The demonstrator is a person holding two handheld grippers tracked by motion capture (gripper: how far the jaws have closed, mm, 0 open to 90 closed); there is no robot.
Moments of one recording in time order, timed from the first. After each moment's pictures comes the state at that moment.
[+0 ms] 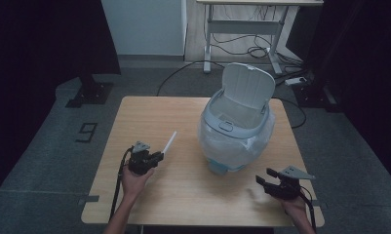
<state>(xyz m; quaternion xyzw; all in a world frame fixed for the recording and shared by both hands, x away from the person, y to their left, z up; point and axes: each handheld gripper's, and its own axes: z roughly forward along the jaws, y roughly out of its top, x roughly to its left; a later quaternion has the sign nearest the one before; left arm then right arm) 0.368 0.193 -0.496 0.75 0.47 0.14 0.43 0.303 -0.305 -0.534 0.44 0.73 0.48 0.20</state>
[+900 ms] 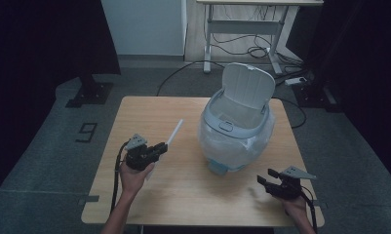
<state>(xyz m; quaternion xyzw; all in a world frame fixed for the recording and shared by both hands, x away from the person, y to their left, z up) 0.353 0.185 -0.443 0.74 0.41 0.15 0.52 0.305 -0.310 -0.539 0.46 0.72 0.48 0.19</state>
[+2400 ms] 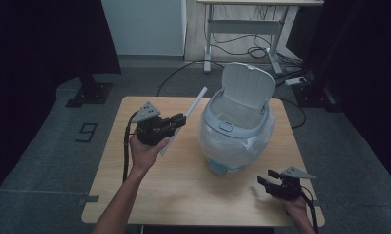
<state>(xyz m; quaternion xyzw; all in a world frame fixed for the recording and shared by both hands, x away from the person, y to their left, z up) 0.362 0.135 -0.329 0.73 0.32 0.16 0.58 0.307 -0.313 -0.544 0.46 0.73 0.47 0.19</state>
